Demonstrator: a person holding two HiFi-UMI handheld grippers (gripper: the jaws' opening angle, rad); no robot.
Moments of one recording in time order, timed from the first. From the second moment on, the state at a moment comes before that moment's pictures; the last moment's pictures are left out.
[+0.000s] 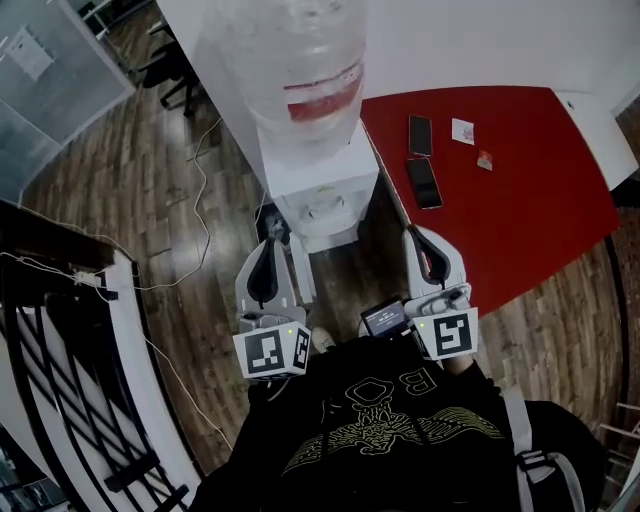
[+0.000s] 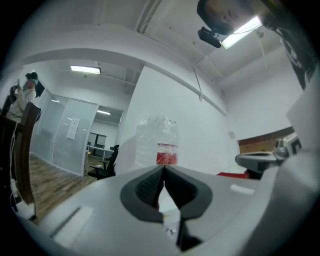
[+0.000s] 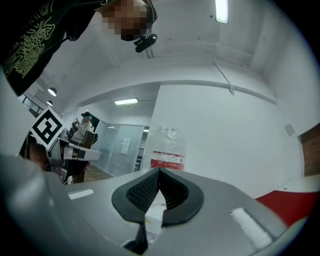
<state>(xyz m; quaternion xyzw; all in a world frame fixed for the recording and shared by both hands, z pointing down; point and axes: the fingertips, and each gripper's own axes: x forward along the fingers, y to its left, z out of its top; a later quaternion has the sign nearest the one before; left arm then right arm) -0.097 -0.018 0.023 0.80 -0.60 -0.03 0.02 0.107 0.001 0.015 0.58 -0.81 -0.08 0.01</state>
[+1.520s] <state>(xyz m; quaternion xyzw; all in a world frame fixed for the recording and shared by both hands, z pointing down) -0.089 -0.029 0.035 0.80 -0.60 0.01 0.00 0.067 -0.027 0.020 0.56 -0.83 -0.06 0.00</state>
